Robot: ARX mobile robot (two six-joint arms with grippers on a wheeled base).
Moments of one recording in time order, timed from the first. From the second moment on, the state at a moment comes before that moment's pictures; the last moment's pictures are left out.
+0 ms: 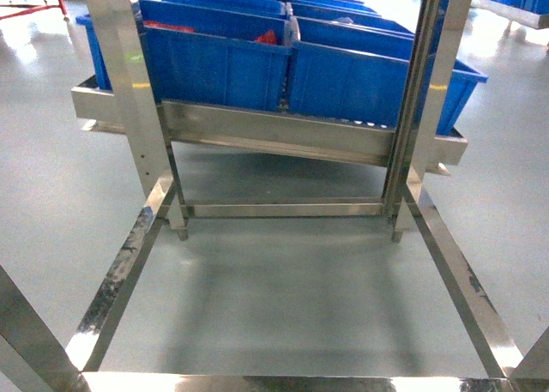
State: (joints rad) left arm 0.00 0.01 0.01 -0.01 0.00 -0.01; right arm 0.00 0.00 0.01 0.00 0.00 0.00
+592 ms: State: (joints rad) left arm 0.00 0.01 0.01 -0.01 0.00 -0.01; right arm 0.00 0.00 0.01 0.00 0.00 0.00
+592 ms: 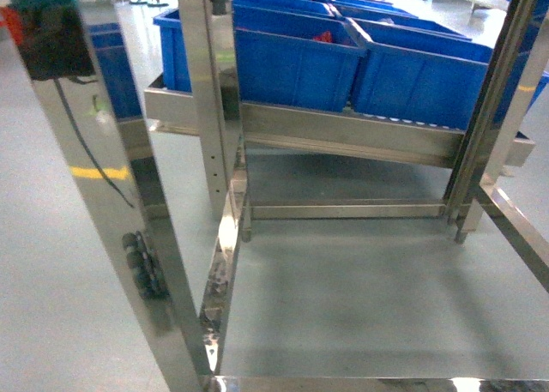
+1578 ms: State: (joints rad) left arm 0.00 0.01 0.01 0.00 0.00 -0.01; right arm 0.00 0.00 0.01 0.00 0.00 0.00
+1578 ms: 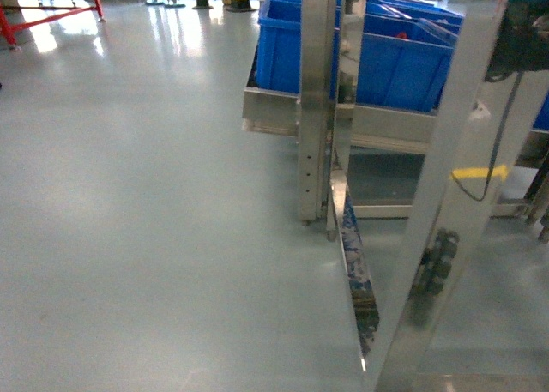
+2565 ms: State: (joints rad) left arm 0.00 0.01 0.01 -0.01 0.00 -0.01; right arm 0.00 0.00 0.01 -0.01 0.00 0.00
